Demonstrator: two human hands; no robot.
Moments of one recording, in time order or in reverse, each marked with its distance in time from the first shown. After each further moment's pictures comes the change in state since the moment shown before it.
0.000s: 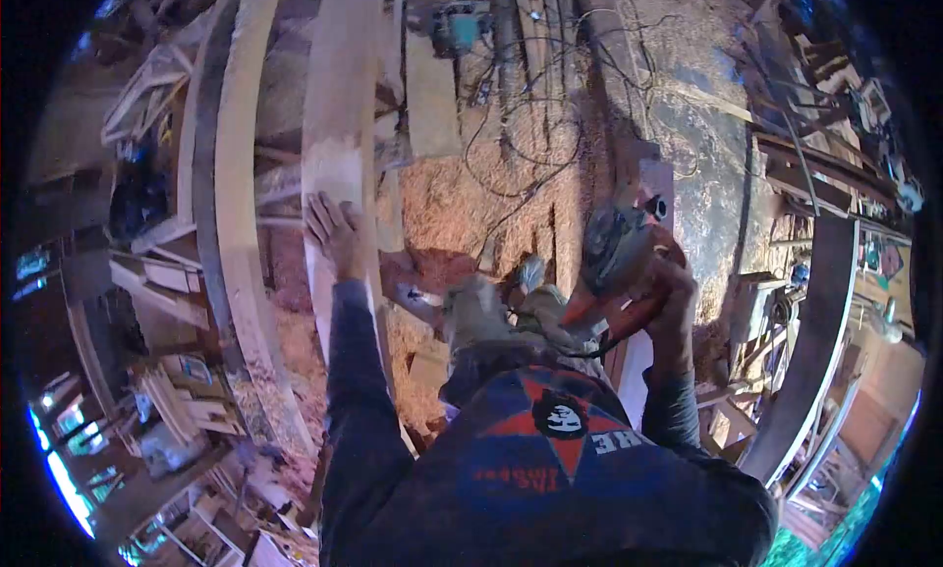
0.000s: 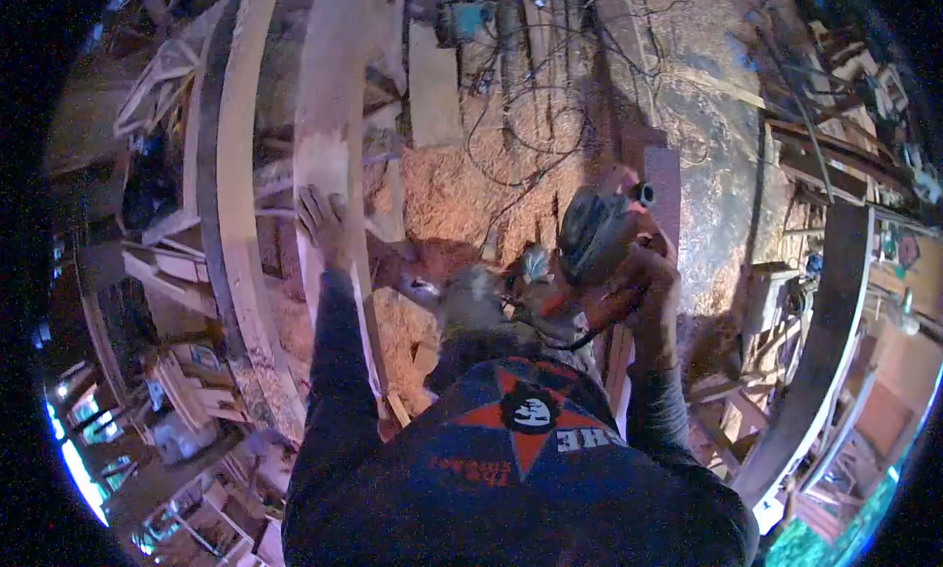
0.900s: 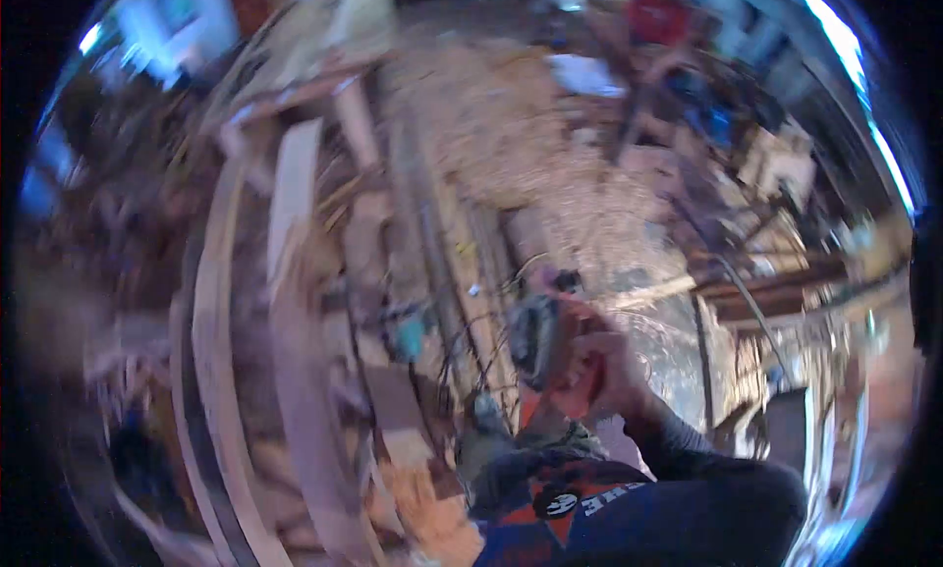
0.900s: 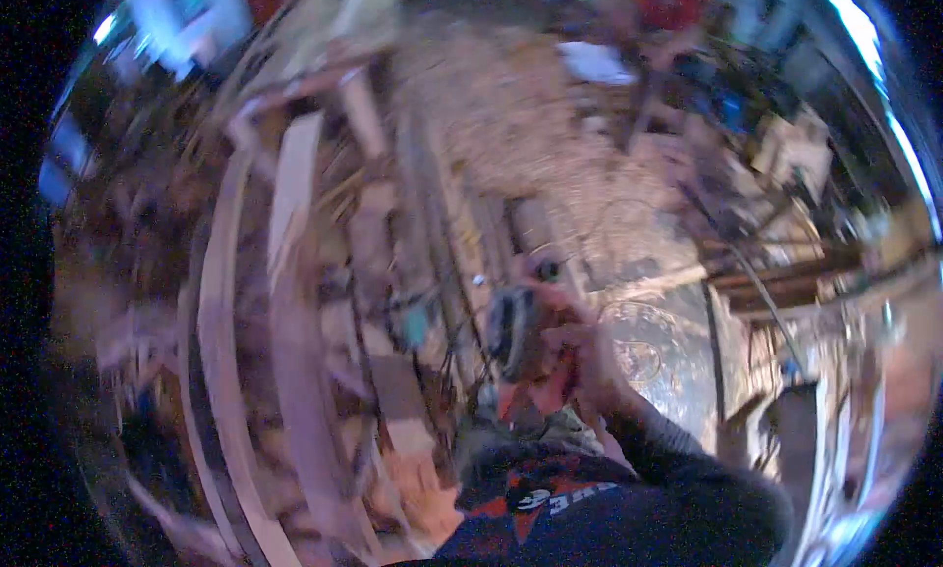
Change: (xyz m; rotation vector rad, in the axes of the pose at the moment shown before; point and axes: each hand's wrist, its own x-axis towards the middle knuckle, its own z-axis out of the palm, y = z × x) left_hand 0.242 0.113 0.098 0.061 -0.419 -0.376; right_hand 0.463 -0.365 0.242 -0.080 -0.285 -0.258
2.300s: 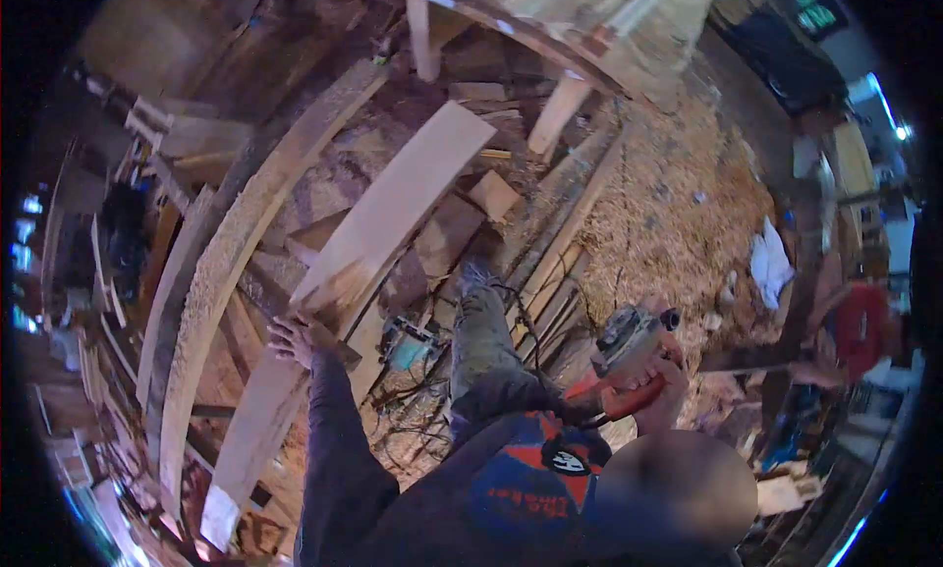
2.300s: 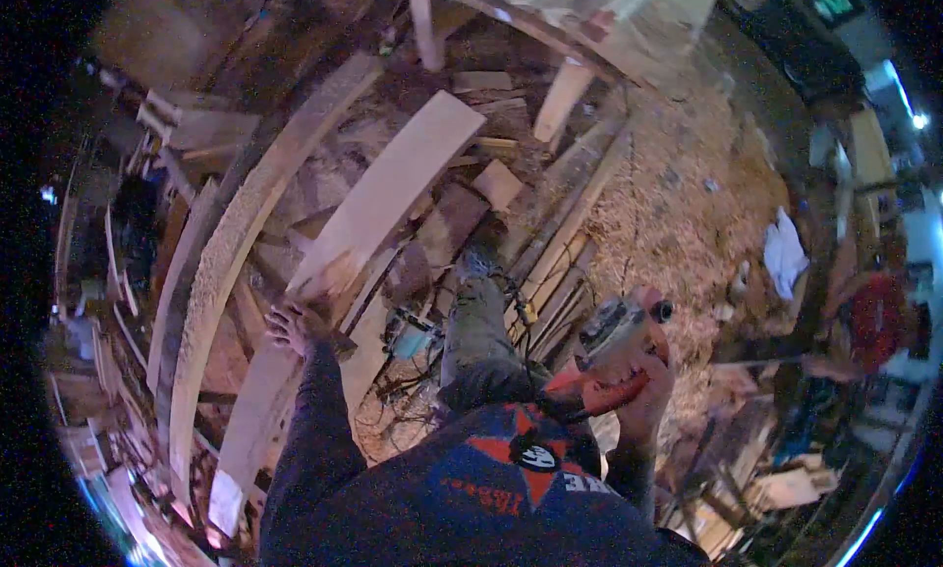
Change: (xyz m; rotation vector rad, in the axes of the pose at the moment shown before) left_hand 0.536 0.396 -0.160 -0.068 -0.126 -1.149; right_hand 0.652 -0.108 0.119 0.157 -0.133 0.295
